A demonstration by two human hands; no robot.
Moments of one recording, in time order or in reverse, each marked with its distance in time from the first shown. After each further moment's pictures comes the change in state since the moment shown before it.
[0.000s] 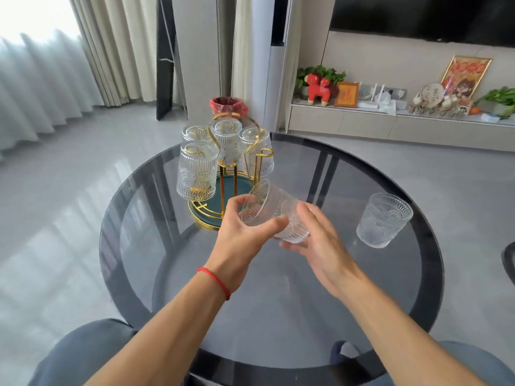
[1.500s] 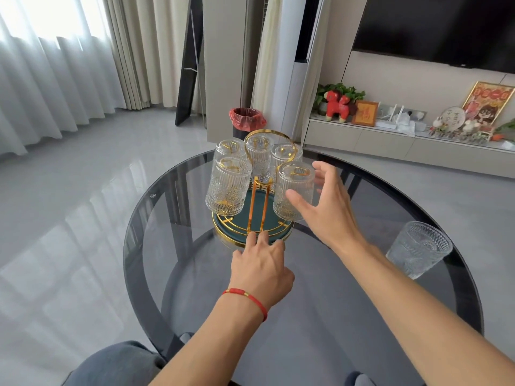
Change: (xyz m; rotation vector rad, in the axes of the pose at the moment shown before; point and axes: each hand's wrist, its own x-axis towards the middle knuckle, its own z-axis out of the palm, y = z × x) left_hand 0.011 -0.014 -0.017 1.445 -0.121 0.176; right_hand 0.085 -0.037 0.029 -0.829 0.207 -0.529
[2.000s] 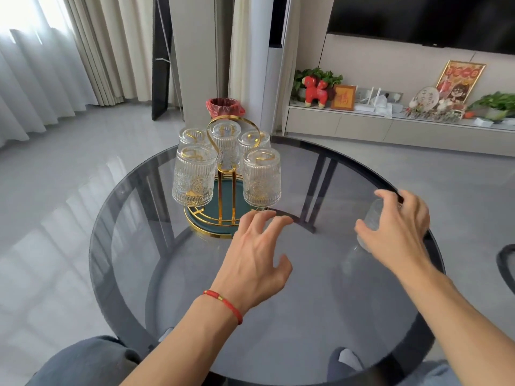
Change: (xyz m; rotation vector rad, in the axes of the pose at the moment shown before) left_hand -0.010 0.025 0.007 -0.296 0.312 0.342; right_hand -0.065 0.101 -0.102 -0.531 0.095 0.357
